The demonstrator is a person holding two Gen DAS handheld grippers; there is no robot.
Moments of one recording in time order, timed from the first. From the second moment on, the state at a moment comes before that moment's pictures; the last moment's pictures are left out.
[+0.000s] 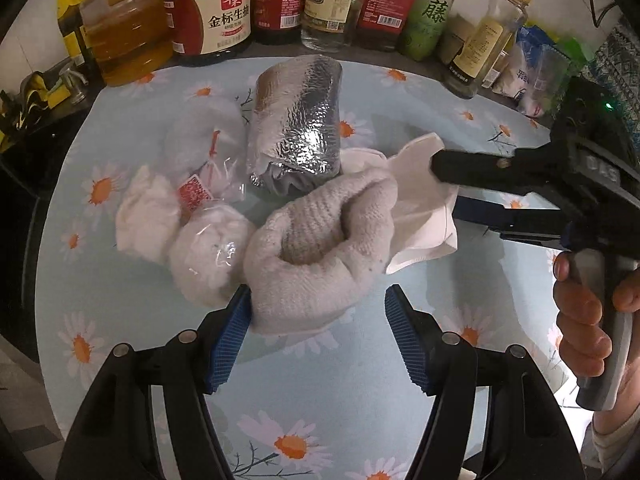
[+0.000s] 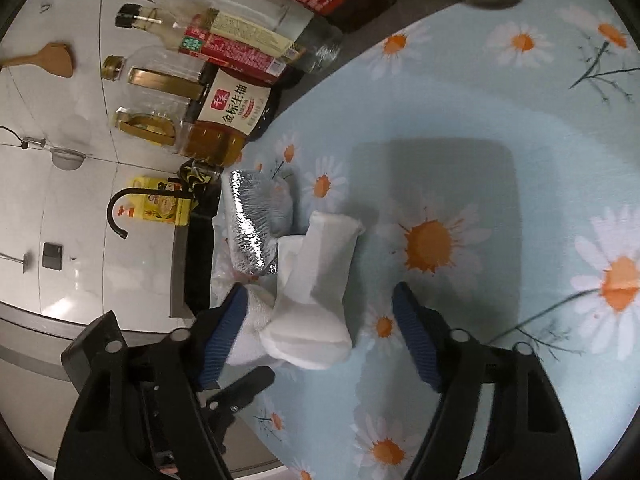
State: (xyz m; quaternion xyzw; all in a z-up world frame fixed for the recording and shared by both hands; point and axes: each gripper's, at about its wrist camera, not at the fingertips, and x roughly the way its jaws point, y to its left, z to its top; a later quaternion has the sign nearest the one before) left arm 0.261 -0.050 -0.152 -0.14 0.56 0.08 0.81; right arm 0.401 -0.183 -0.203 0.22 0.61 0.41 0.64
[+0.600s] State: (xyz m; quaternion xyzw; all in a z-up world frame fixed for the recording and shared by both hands) left arm 0.248 -0.048 -0.148 -0.16 0.54 0.07 0.82; right arm 0.396 -0.195 -0.196 0.22 0.60 0.42 0.65
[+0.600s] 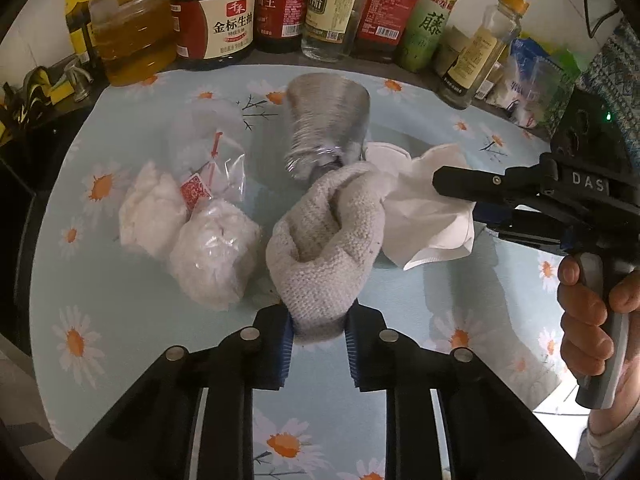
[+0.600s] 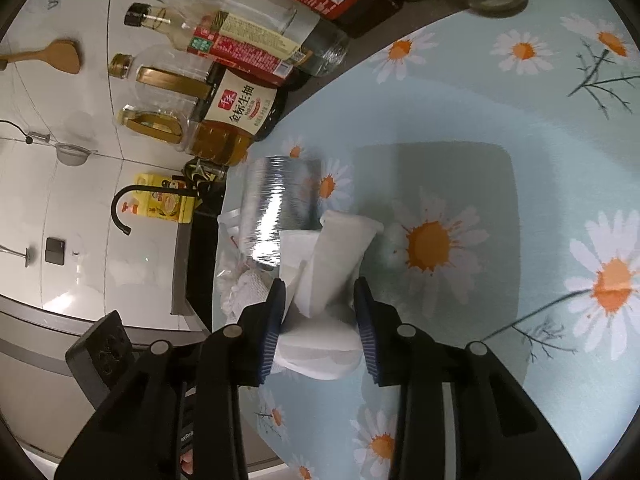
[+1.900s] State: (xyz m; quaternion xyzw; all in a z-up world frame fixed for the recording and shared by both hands) left arm 0.084 0.012 -0.107 -0.14 0.50 -0.05 0.85; right arm 0.176 -0.176 -0.133 0.15 0.55 0.32 0.76
